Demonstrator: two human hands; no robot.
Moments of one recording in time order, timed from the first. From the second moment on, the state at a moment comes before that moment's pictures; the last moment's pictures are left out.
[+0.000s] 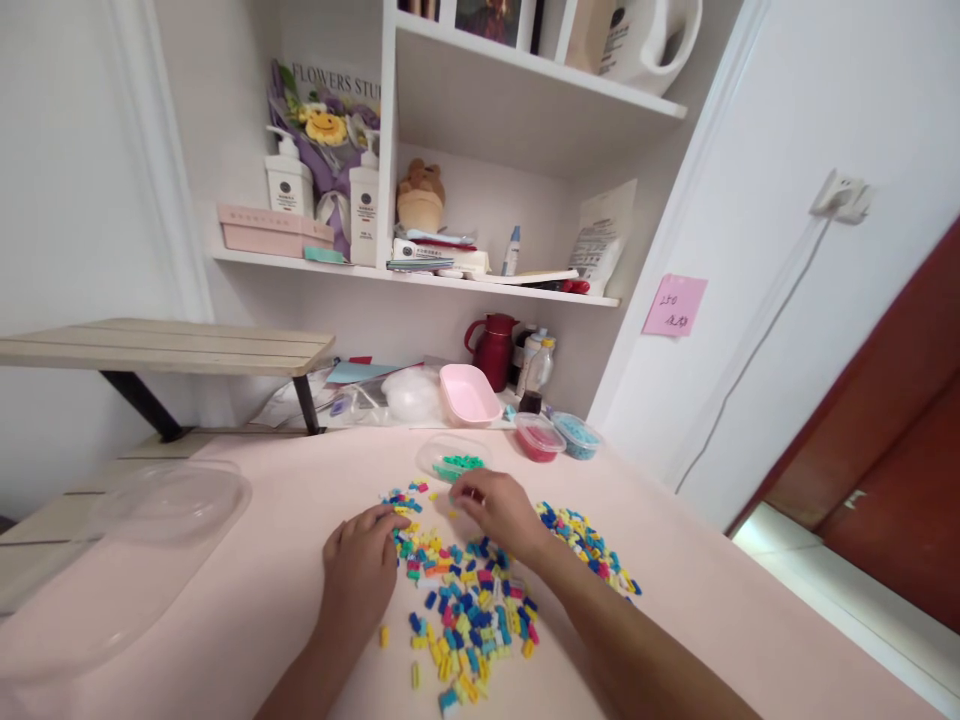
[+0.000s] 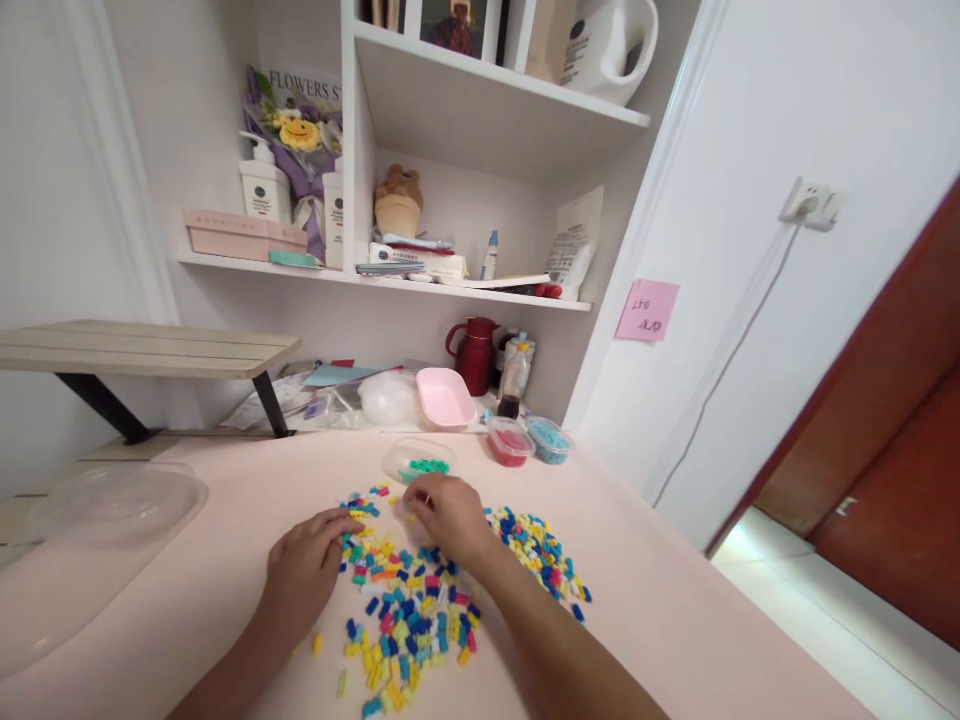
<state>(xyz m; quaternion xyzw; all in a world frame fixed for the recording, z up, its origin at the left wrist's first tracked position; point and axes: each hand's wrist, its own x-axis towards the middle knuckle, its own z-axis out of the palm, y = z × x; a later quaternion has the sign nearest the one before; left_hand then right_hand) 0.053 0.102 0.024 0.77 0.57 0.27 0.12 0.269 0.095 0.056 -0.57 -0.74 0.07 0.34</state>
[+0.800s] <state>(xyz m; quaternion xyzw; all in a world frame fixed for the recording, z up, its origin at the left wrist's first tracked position) 0.045 0.111 0.019 0.63 0.54 0.50 0.24 0.294 0.086 0.089 -0.67 -0.73 -0.05 0.11</state>
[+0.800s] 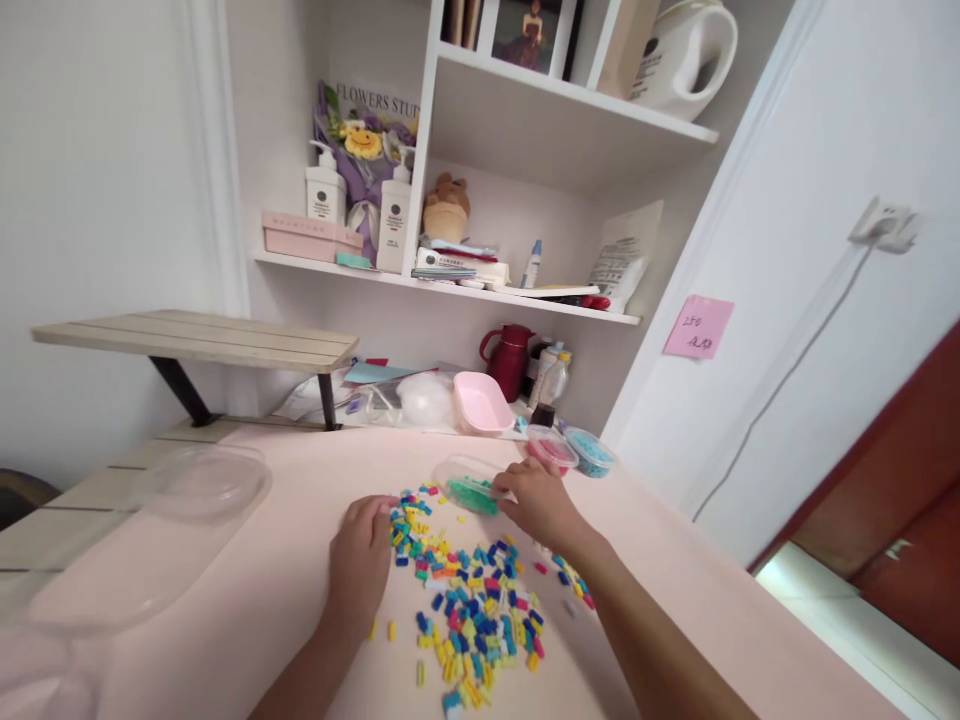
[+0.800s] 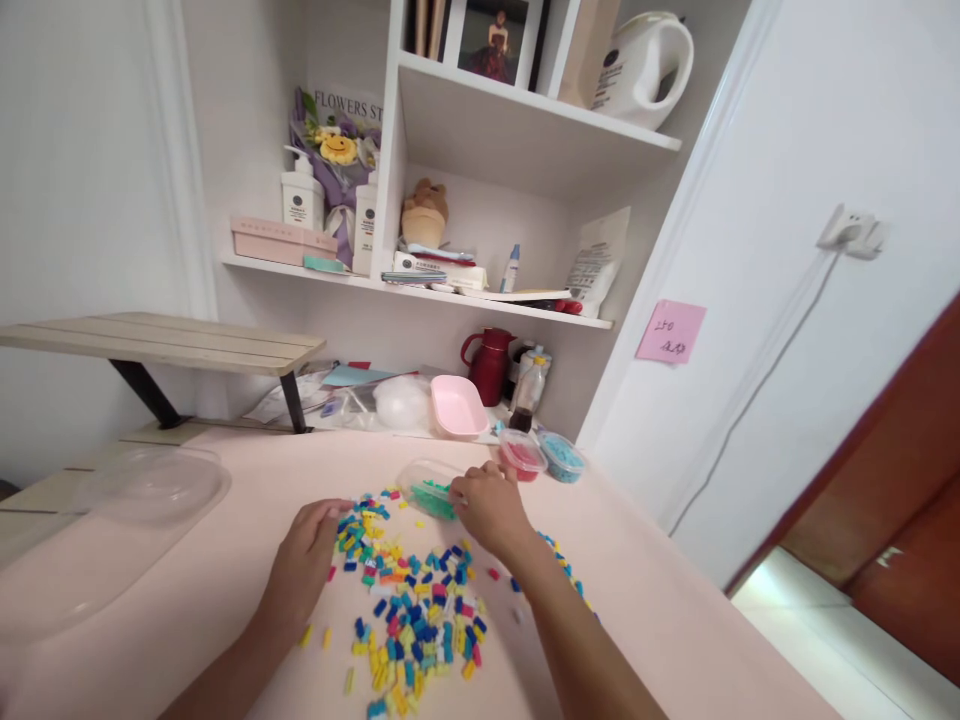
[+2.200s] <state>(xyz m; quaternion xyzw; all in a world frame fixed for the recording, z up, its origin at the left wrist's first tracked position) 0.048 0.109 0.019 0.66 0.55 0.46 0.25 0.242 0.074 0.062 -0.63 -0.77 0.02 0.05</state>
